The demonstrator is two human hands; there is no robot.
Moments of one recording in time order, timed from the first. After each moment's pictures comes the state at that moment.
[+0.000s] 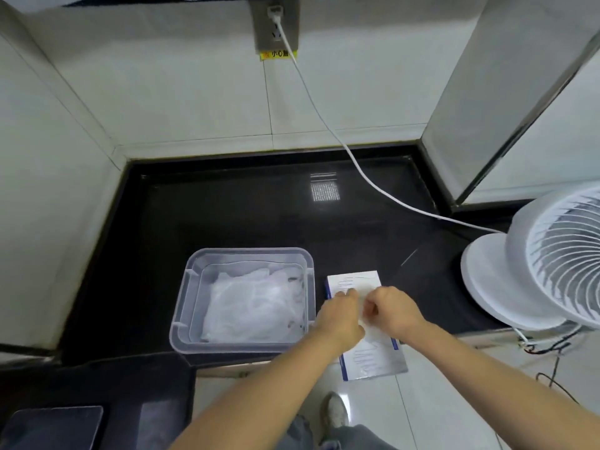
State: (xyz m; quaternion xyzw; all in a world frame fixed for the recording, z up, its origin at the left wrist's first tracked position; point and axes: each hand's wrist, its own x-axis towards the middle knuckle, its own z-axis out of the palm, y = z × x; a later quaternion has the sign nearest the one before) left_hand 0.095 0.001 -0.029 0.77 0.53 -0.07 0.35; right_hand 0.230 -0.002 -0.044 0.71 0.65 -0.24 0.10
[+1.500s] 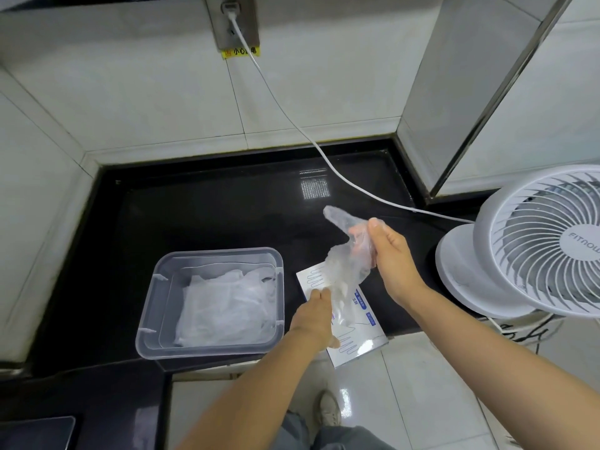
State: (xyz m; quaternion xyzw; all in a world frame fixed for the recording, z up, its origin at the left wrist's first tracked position) left_hand 0.111 0.000 -0.062 0.76 0.54 -0.12 0.34; right_hand 0.261 0.017 0.027 0.55 0.44 -0.51 -0.49
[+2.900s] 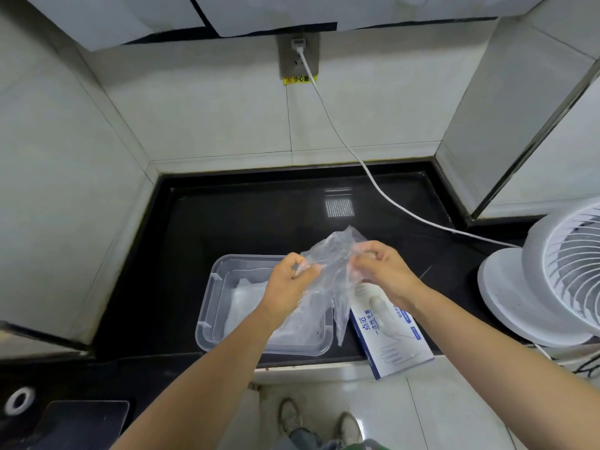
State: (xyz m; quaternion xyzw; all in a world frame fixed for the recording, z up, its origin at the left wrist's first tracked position) left_hand -0.004 0.036 0.010 0.50 0.58 0.32 0.56; right_hand 0.195 0.044 0.011 0.58 0.39 -0.59 -0.40
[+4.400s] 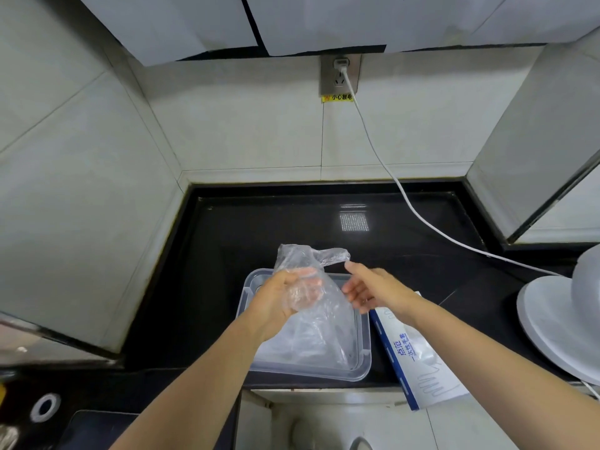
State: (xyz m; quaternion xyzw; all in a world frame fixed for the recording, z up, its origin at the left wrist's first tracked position) left_hand -0.083 0.055 0.023 0.27 0.49 0.39 0.73; right_hand 0.129 0.063 0.029 0.61 0.48 -0.59 -0.21
